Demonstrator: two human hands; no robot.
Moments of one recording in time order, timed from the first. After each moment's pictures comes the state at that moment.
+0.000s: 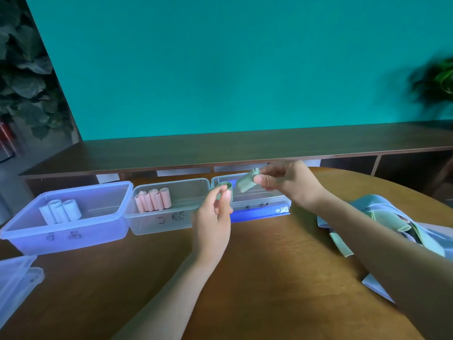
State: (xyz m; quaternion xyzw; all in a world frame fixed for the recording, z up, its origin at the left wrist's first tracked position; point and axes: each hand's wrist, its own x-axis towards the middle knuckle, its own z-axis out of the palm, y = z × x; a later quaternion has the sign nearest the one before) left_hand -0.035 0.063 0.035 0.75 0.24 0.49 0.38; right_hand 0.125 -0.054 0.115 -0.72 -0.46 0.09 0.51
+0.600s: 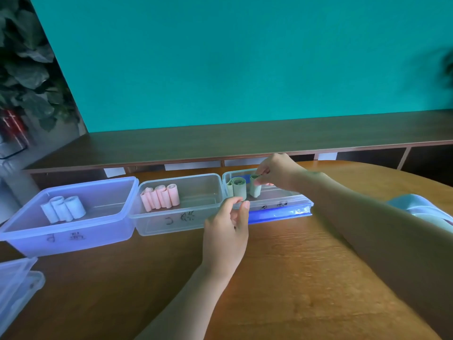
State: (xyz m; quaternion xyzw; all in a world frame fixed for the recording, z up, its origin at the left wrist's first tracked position) left_hand -0.031 0.075 0.011 0.80 0.24 0.47 0.27; right_hand 0.184 0.049 0.087 -0.84 -0.50 0.04 0.23
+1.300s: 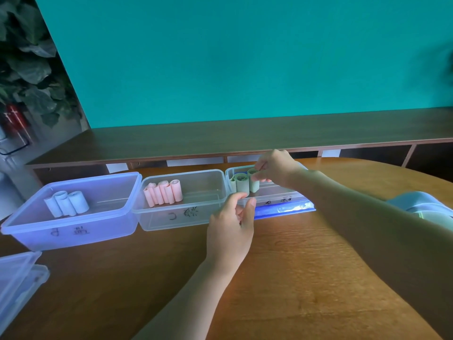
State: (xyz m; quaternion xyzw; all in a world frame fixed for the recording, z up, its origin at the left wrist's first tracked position) left_hand -0.030 0.077 0.007 0.81 0.24 0.44 0.30; right_hand 0.174 0.059 0.085 -0.84 -0.47 0.06 0.27
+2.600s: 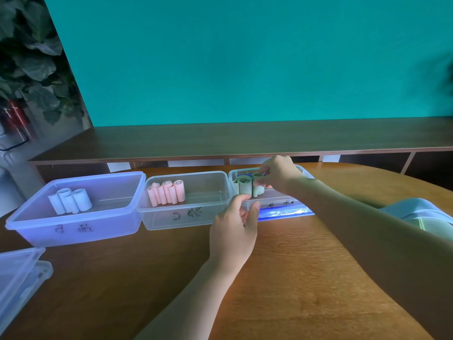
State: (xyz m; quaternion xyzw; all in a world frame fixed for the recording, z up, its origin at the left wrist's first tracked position) left_hand -0.030 0.080 0.007 0.82 0.25 0.41 0.30; right_hand 0.161 0.060 0.083 -0.86 -0.44 0.05 0.25
